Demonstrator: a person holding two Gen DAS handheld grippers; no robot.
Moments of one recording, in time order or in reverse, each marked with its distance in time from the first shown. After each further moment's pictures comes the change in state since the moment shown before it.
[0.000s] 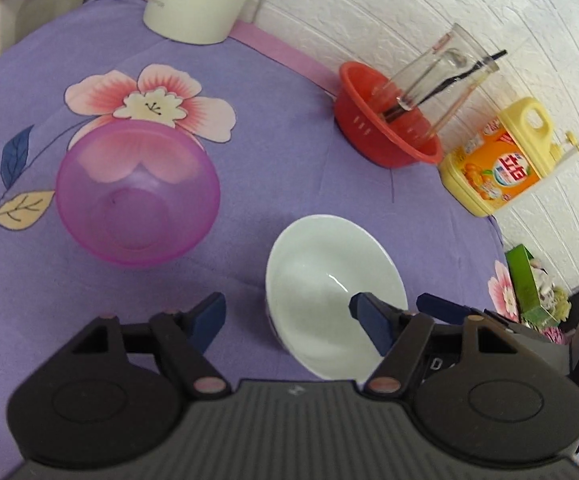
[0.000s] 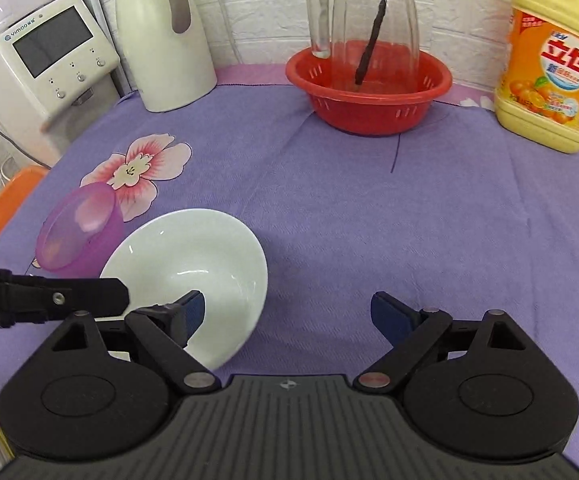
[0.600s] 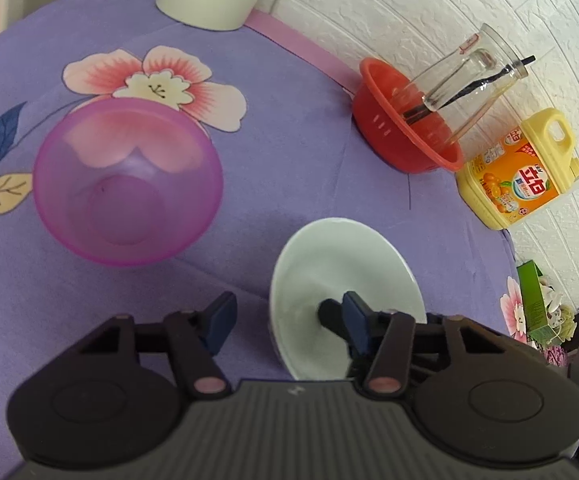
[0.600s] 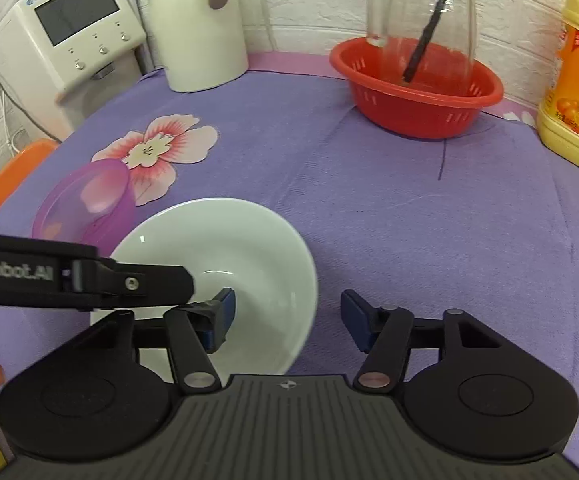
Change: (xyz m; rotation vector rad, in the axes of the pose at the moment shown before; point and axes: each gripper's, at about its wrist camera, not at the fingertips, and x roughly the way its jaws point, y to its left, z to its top) left arm 0.023 0.001 0.003 -0.042 -0.003 0.011; right arm 0.025 0.023 0.001 -0.095 0.015 0.044
